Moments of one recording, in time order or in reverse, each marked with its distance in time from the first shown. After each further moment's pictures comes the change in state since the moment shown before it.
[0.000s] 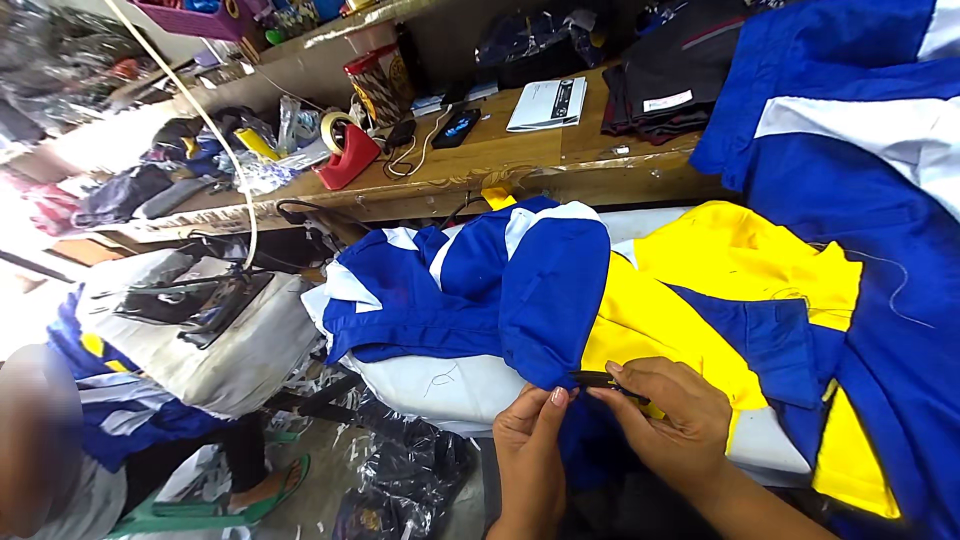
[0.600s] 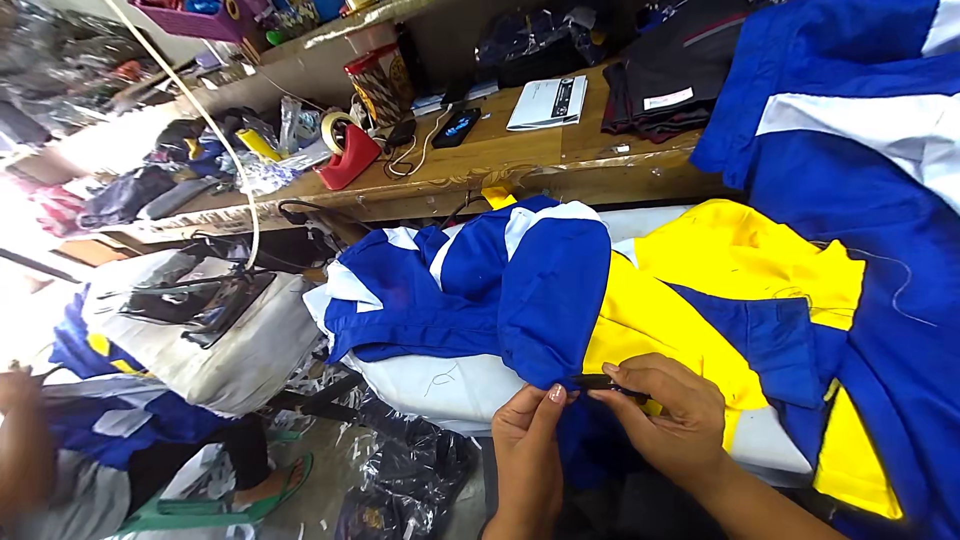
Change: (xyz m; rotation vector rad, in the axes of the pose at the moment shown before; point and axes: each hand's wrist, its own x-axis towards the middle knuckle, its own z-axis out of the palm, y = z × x) left_hand 0.002 0.004 0.001 -0.051 -0.004 -0.040; right_hand 0.001 0.007 0.000 0.101 -0.048 0.014
